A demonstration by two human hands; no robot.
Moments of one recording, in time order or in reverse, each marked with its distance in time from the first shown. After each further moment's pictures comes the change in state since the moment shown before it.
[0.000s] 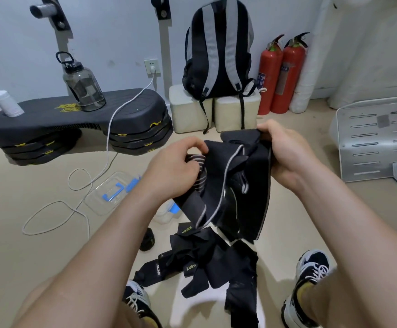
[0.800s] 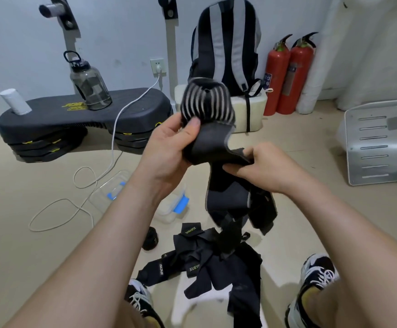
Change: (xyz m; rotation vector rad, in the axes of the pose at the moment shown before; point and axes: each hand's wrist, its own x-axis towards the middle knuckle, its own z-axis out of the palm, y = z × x) left_hand 0.016 0.001 -0.007 -1.043 -0.001 0.076; right_hand -0.003 0.014 0.010 -1.135 -0.247 -0.347
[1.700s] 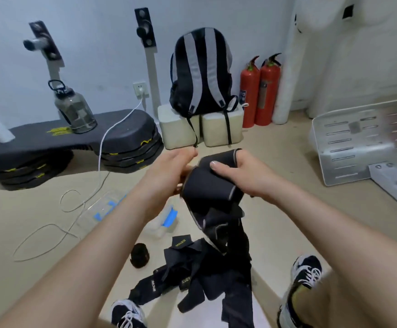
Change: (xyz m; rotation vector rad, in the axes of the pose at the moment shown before) left_hand -0.025 0.000 0.022 0.465 -0.067 -0.284; right_hand -0.029 0.004 -0.007 0.487 -0.005 -0.061
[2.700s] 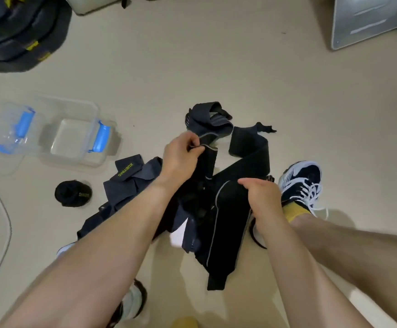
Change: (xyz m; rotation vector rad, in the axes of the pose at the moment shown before) left_hand 0.167 -0.321 0.152 0.449 -0.029 -0.104; right_hand -0.056 0.334 0.075 0.453 0.538 1.108
